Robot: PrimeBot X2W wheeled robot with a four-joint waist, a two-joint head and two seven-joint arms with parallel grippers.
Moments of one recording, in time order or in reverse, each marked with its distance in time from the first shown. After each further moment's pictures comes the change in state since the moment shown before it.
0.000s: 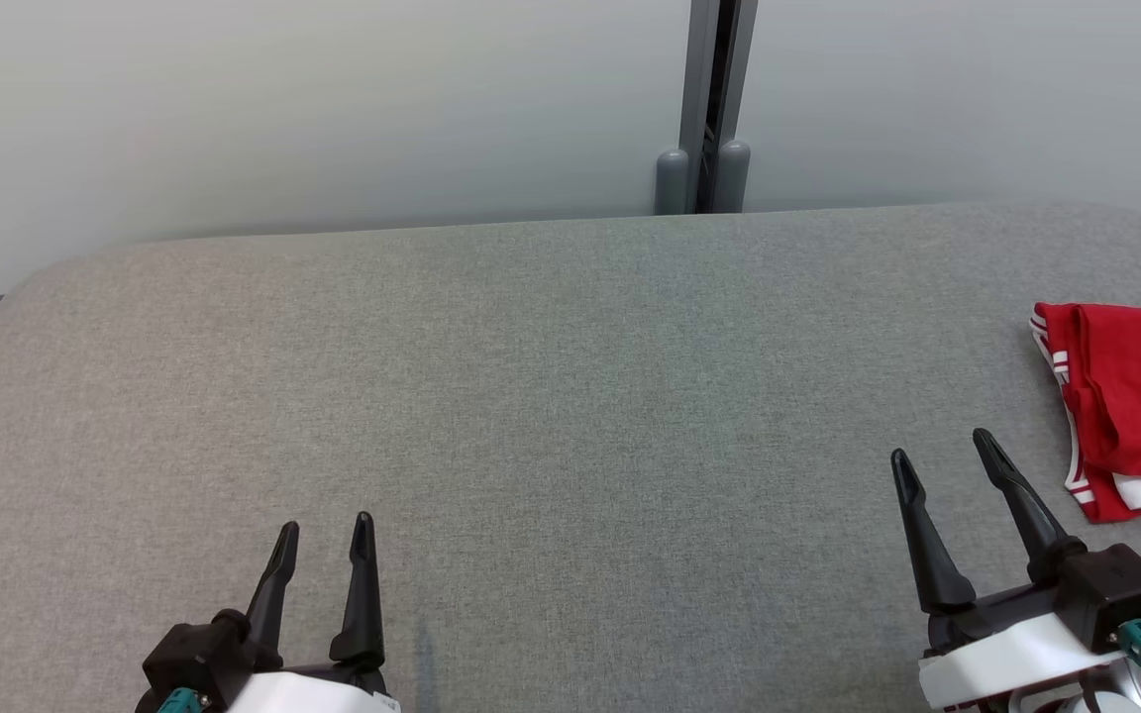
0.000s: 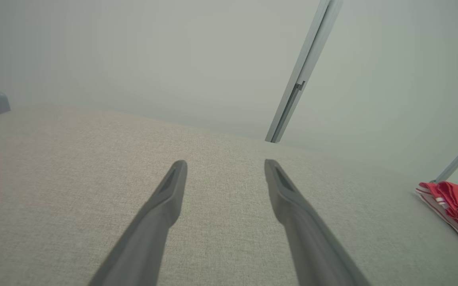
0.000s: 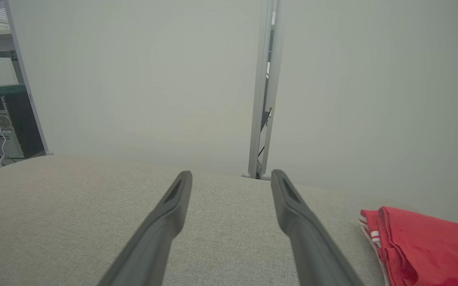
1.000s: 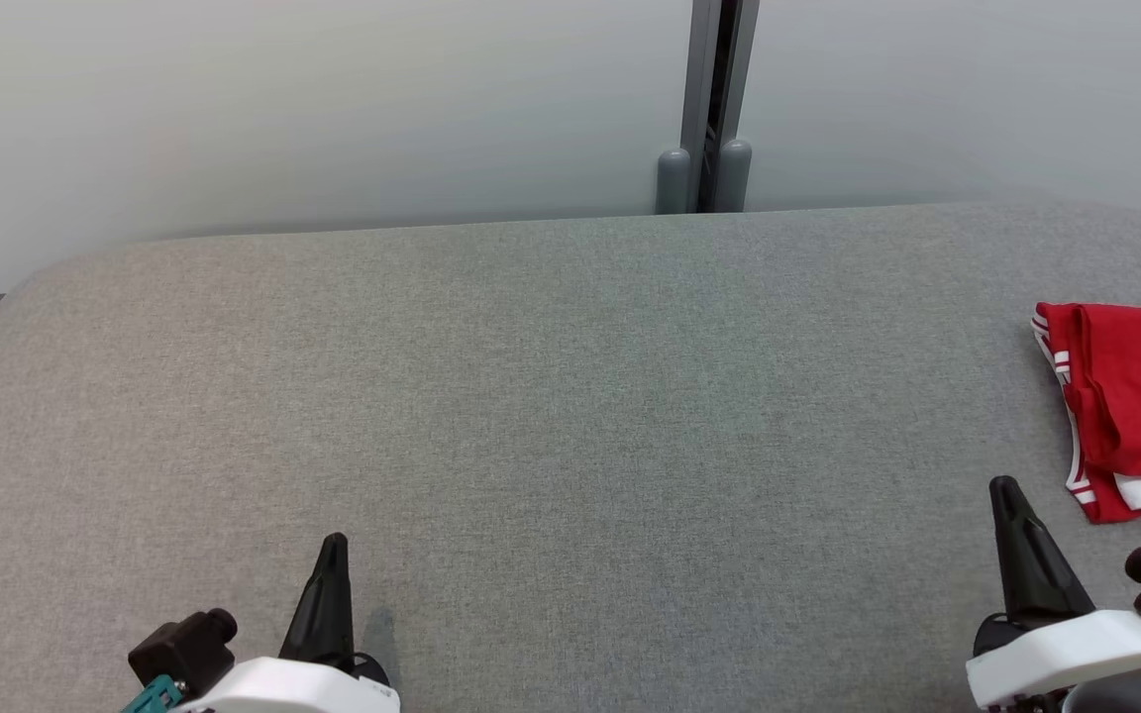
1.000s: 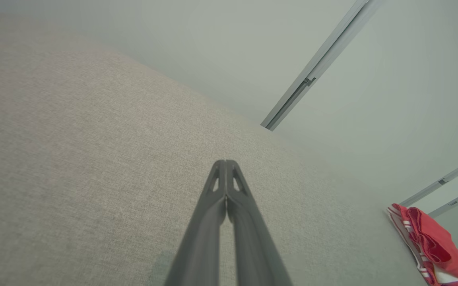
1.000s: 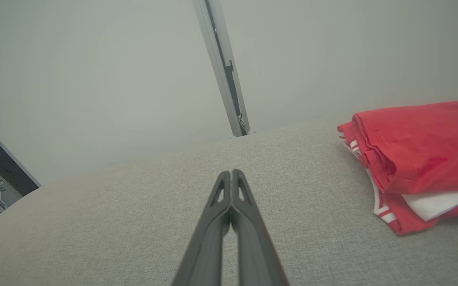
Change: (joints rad) left arm -0.035 -0.006 -0.013 0.102 -0.265 -0.035 0.044; right arm 0.023 0.014 -0.086 0.080 0.287 0.000 0.102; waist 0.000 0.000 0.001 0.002
